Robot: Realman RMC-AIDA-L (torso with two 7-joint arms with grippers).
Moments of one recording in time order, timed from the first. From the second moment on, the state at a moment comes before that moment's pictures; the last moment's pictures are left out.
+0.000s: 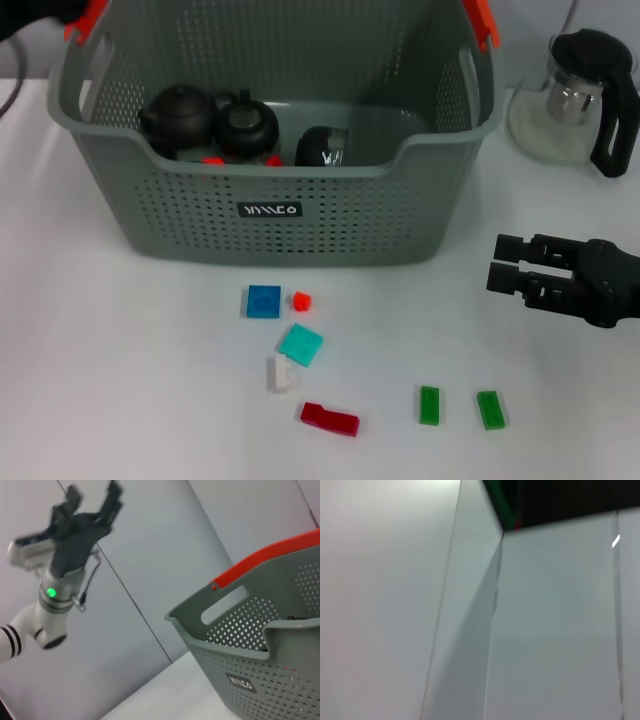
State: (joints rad) left arm -0.51 -2.09 0.54 0.86 1.39 1.85 -1.51; right arm 0.46 2.05 -0.59 -0.60 -1.95 -1.79 1.54
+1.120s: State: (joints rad) left arm -0.42 -2.16 0.64 0.79 2.18 1.68 -1.14; right arm 0.37 2.07 -0.50 -0.50 -1.95 -1.82 1.08
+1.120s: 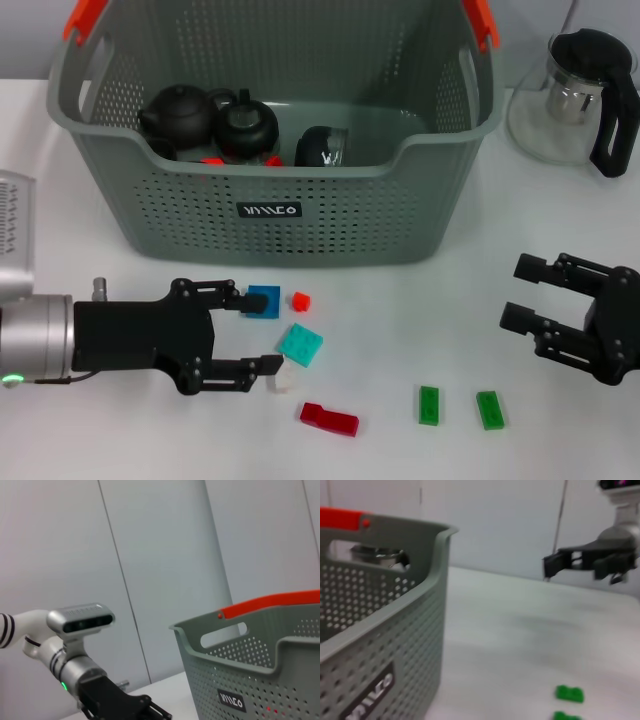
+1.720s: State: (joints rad) left arm -0.48 -2.17 0.65 0.68 2.20 1.38 -1.13; right arm 0.38 2.07 -0.47 -0.50 -1.95 -1.84 1.09
